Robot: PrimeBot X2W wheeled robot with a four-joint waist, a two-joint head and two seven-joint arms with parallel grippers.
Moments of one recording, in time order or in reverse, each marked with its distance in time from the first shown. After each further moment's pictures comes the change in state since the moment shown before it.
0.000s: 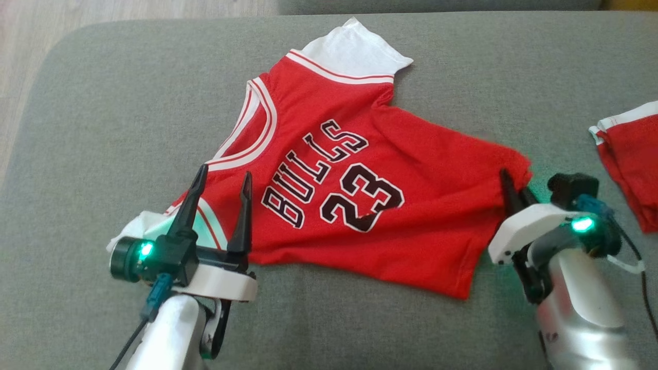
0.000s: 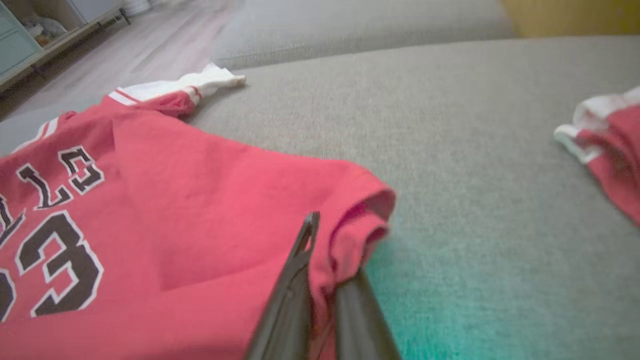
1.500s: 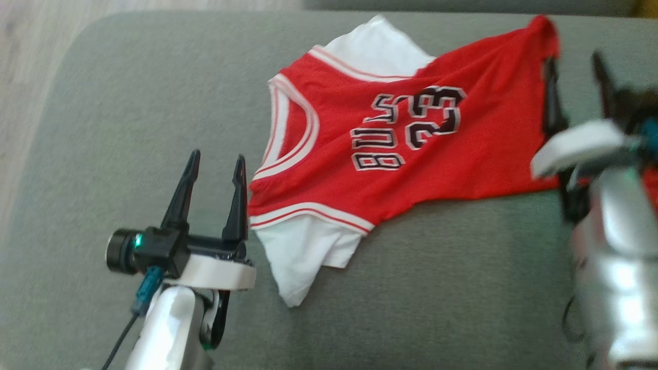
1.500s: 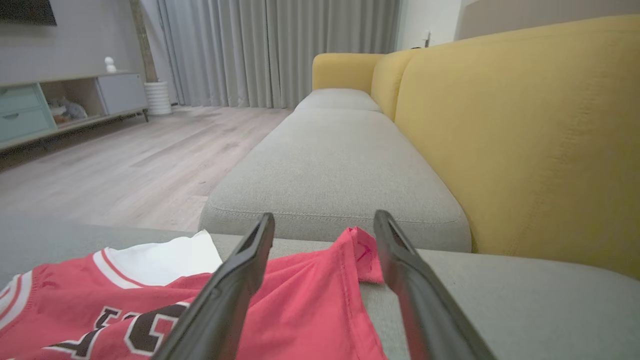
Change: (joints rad) left arm -0.010 -0.065 0.098 -0.023 0.035 -0.055 -0.001; right arm -0.266 -0.059 -0.118 0.057 -0.193 0.000 -0.249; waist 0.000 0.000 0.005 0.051
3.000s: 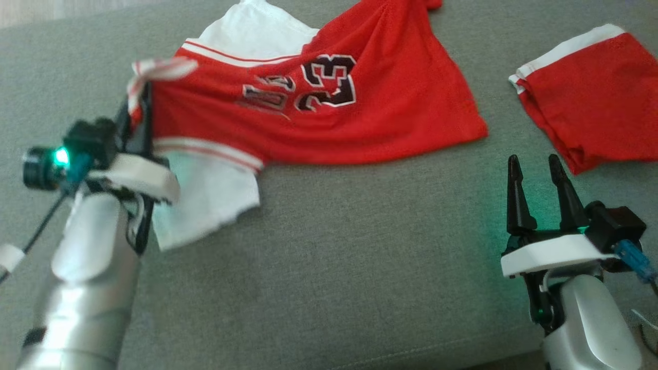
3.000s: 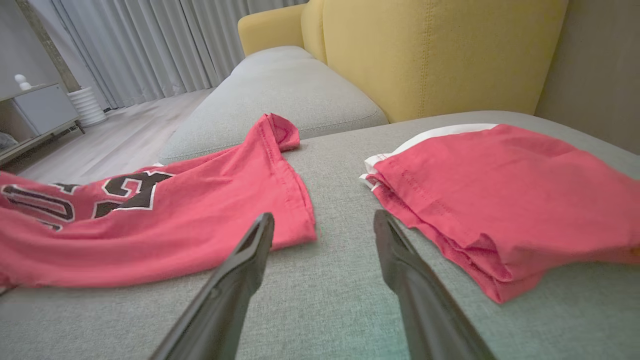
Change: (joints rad) left arm -0.389 0.158 0.026 0.454 -0.017 -0.050 0.046; right arm 0.451 0.063 0.128 -0.390 0.253 0.000 0.000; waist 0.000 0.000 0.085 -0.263
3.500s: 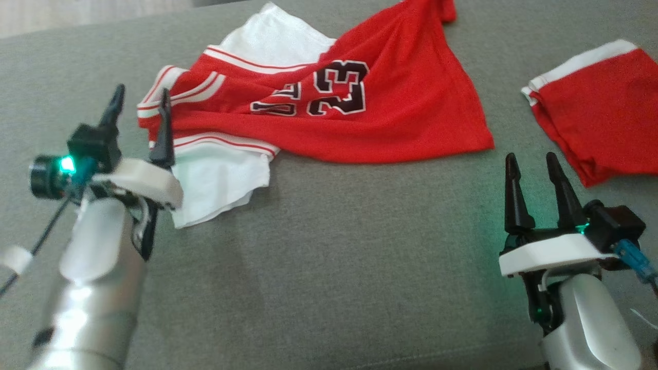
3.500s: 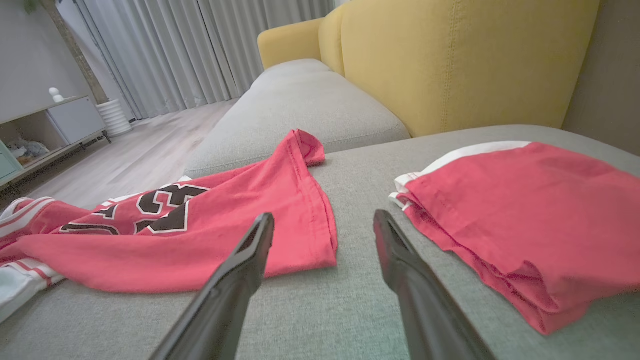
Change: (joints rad) left arm -0.051 -0.017 0.005 0.113 -0.014 0.000 -0.039; right arm 0.001 0.000 0.013 -0.012 0.011 0.000 0.000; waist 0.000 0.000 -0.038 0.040
